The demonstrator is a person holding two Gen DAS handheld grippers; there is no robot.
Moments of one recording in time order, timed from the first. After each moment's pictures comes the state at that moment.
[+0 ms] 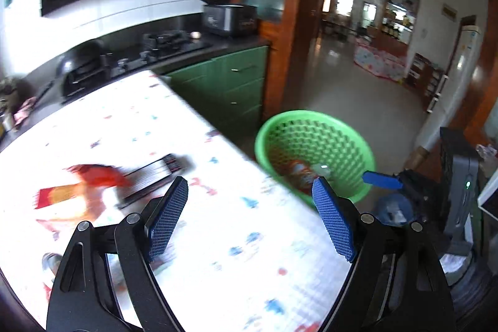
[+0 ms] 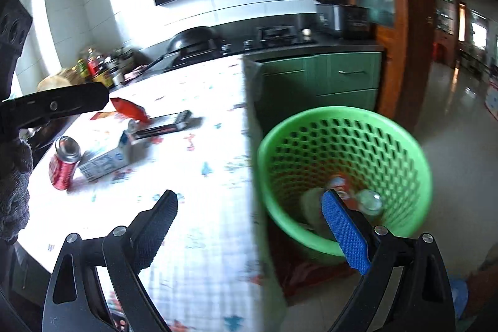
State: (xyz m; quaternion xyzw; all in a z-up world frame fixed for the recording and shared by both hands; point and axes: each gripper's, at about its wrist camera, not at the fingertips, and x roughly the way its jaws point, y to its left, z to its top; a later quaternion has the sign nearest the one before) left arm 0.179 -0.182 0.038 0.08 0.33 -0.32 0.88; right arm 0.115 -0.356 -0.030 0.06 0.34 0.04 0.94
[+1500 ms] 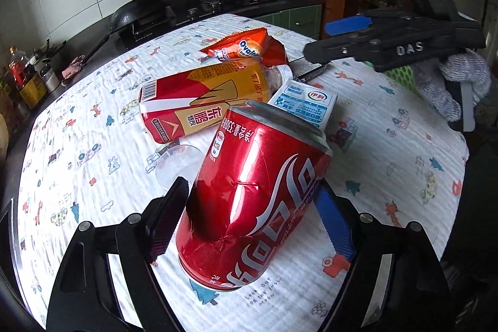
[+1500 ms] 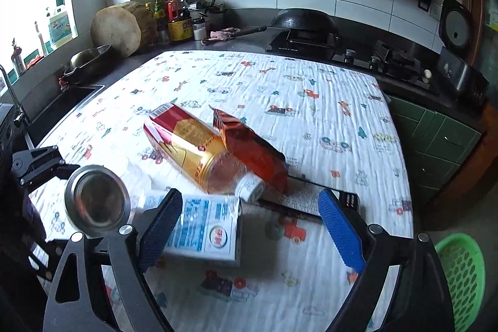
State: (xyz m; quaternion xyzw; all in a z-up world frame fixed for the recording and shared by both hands) left arm 0.204 0.024 -0.037 0.14 0.38 -0.25 0.88; right arm 0.303 -0.154 -0.010 -0.06 0.37 0.20 0.90
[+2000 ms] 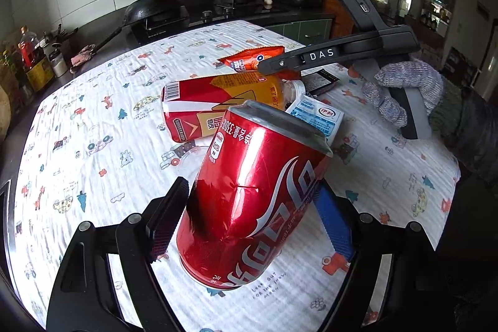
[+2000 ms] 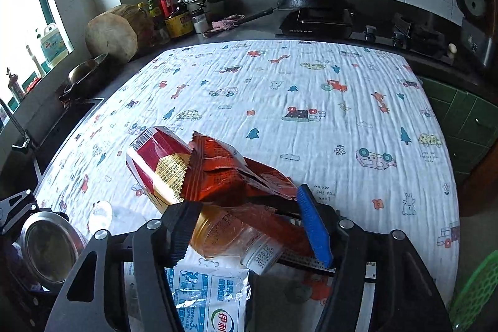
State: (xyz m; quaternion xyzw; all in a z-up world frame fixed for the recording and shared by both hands) left arm 0.205 0.045 -0.024 0.09 0.38 -0.24 0.89; right arm 0.369 -0.141 -0.032 0.00 0.41 0.23 0.88
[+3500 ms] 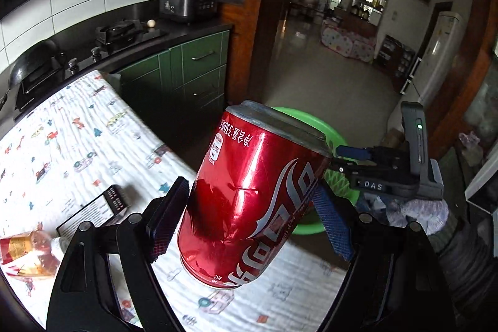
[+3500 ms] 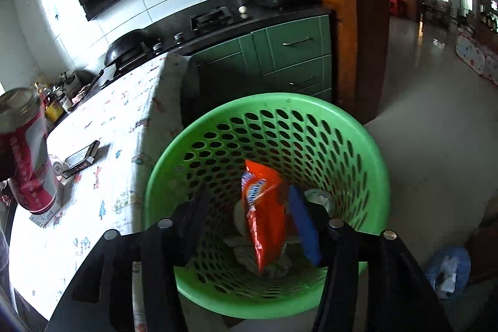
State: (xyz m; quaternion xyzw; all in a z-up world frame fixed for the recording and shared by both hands) left arm 0.233 -0.278 0.019 0.10 0.37 -0.41 0.83; right arm 0.157 -0.501 -0.058 0.15 0.37 -0.07 0.91
